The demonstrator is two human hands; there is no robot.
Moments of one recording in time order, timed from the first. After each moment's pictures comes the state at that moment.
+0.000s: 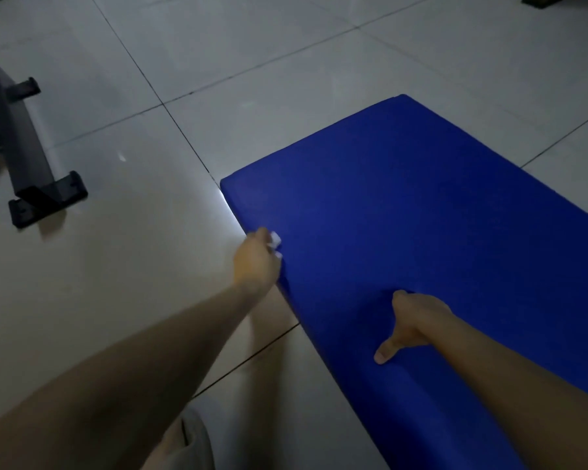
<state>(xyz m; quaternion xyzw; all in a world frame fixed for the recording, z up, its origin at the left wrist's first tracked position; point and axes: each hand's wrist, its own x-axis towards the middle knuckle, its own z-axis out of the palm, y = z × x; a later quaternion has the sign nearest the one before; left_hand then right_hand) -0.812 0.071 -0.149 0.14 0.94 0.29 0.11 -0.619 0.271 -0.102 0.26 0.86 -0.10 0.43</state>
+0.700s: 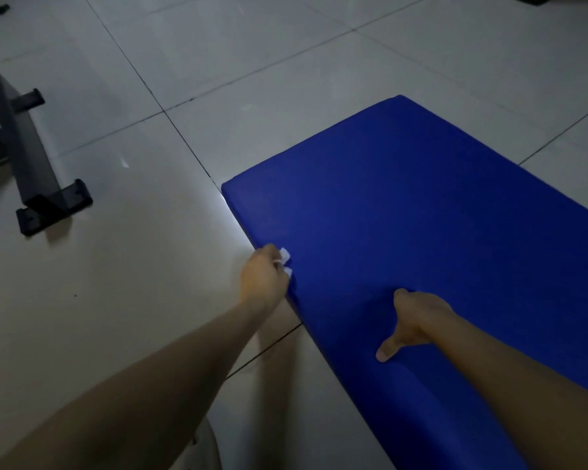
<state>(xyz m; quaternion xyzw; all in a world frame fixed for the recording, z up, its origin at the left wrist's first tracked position) -0.779 0.064 -0.146 0.15 0.93 0.31 0.15 -0.616 0.273 -0.102 0.25 0.87 -0.10 0.42</state>
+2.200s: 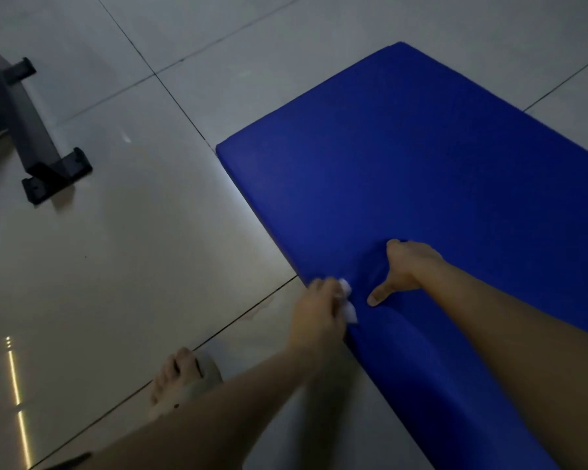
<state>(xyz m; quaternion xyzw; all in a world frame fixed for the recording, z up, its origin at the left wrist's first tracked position) -0.610 0.060 -0.146 0.28 0.88 0.33 0.21 -0.605 0.277 -0.106 0.26 0.88 -0.13 0.38</state>
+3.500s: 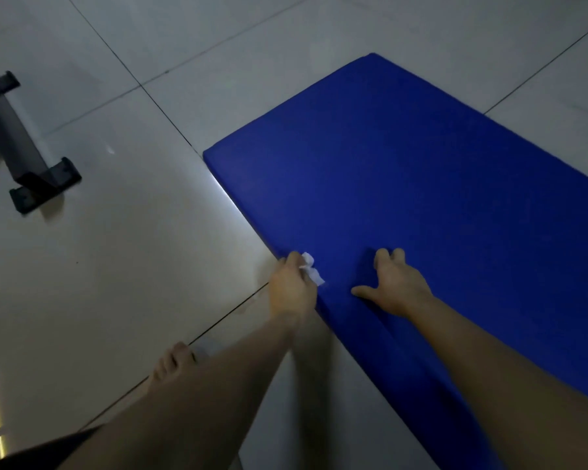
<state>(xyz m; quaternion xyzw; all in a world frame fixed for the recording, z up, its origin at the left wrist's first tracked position) -0.641 0.075 -0.143 0.12 0.93 0.29 0.19 -0.540 0.248 -0.130 0.31 0.91 -0.20 0.21</state>
